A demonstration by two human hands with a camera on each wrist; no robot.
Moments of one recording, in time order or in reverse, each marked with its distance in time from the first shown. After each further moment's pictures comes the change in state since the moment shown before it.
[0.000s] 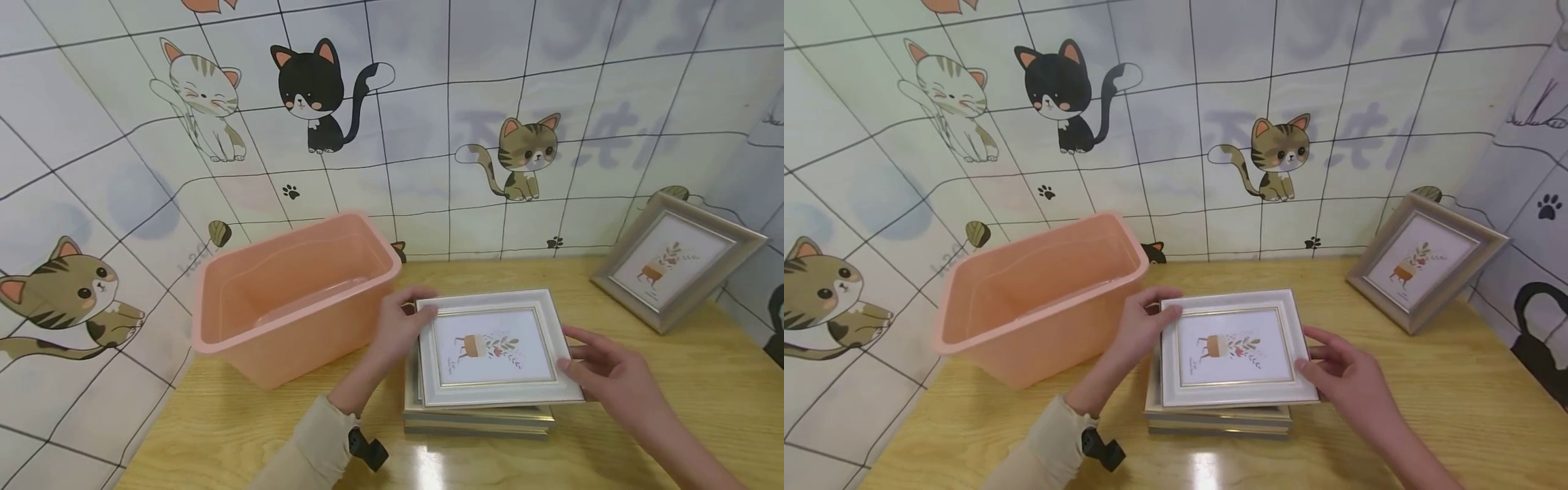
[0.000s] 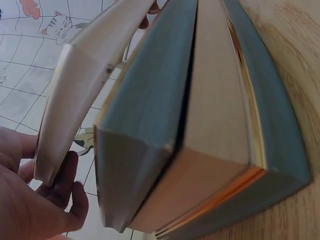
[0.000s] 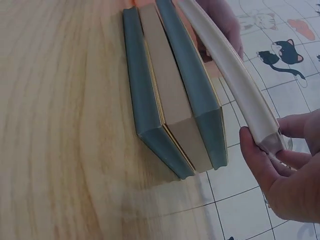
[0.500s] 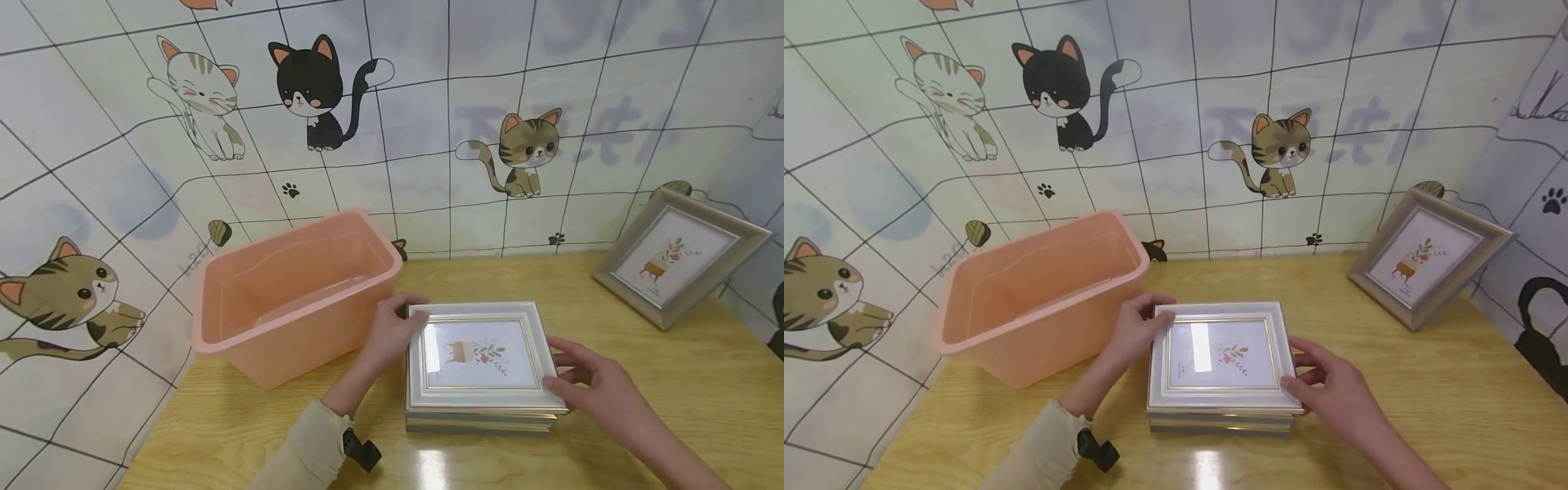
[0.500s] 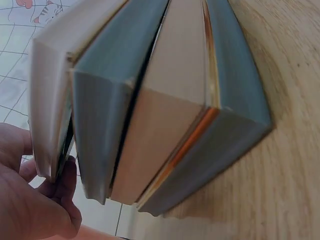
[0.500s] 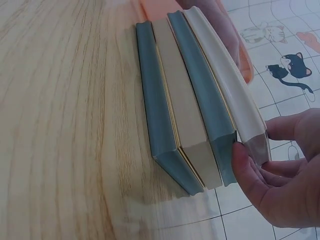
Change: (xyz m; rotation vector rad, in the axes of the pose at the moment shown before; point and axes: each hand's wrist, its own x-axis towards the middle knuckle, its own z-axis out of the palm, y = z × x) left_hand -0.003 -0.013 -0.013 0.151 -0.019 -0.030; right_hand -0.006 -0.002 0.019 -0.061 -0.101 -0.044
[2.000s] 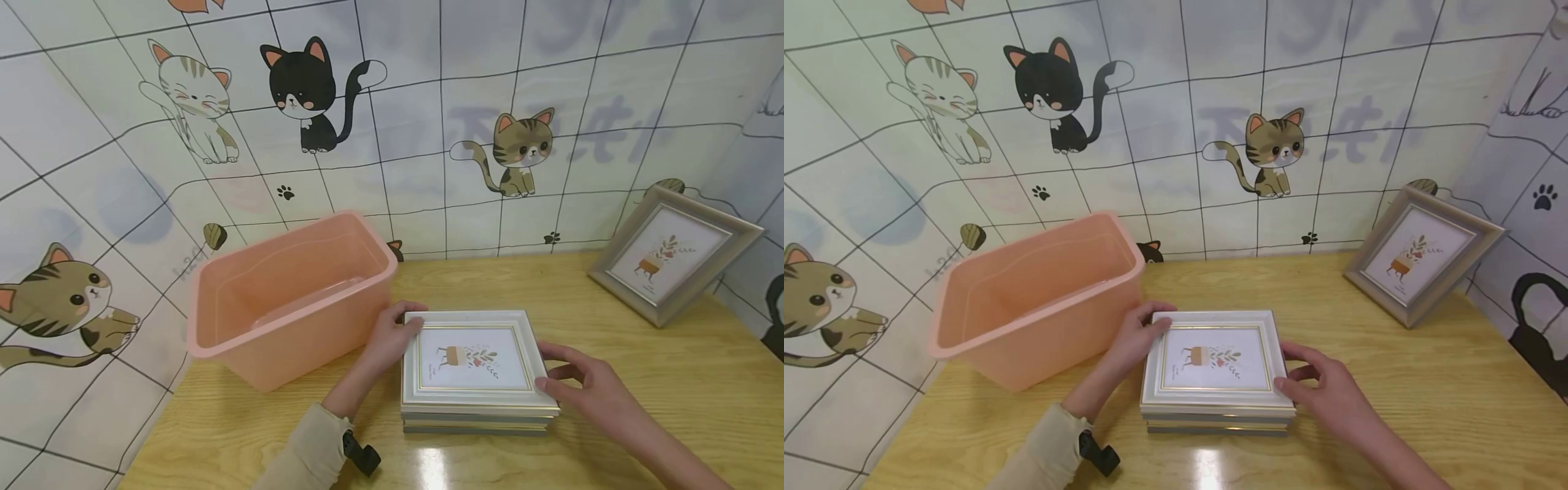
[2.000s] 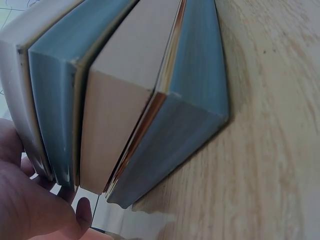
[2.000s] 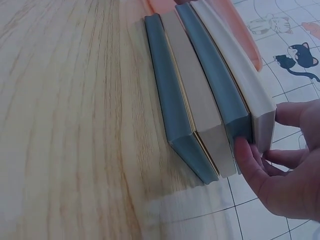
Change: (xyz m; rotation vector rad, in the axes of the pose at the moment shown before) left_hand 0.004 -0.025 0.007 -0.002 -0.051 -0.129; right_hand 0.001 0.007 -0.002 -0.007 -0.053 0.004
